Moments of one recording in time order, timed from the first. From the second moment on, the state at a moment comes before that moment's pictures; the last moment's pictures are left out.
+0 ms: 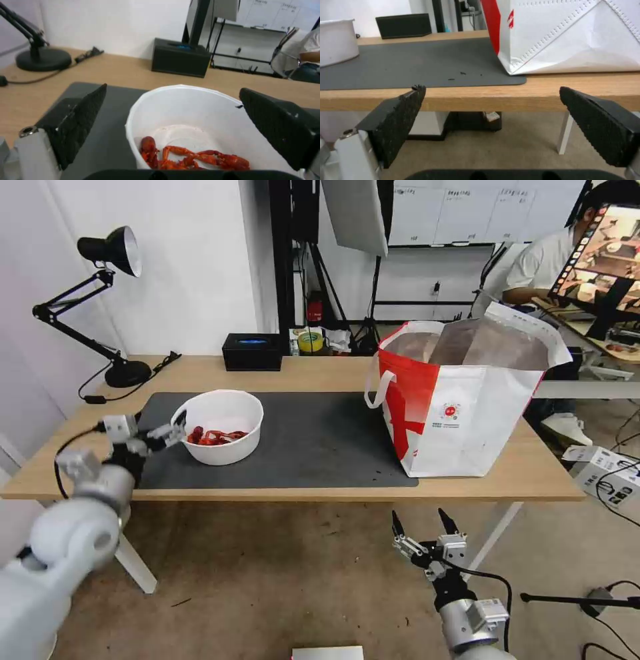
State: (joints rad) left arm 1.08 -0.68 -0.46 -1.93 -1.08 0.21 -0.30; right arm -1.65 1.09 0.26 2.07 0.31 0.19 0.32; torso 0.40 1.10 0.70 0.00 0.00
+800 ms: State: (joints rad) left arm 0.82 -0.69 -0.40 -1.69 -1.41 0.63 -0.42; right arm -1.65 1.09 0.26 2.07 0.31 0.19 0.32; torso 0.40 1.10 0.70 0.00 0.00
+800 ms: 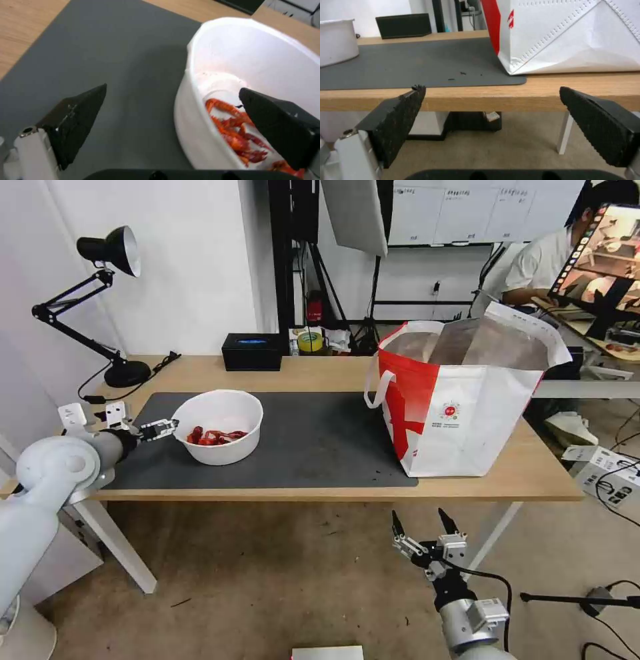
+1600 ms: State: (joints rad) left arm 0.71 -0.71 -0.31 -1.60 -1.40 0.67 -0.39; right arm -1.65 1.09 0.26 2.07 0.31 0.19 0.32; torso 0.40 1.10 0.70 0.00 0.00
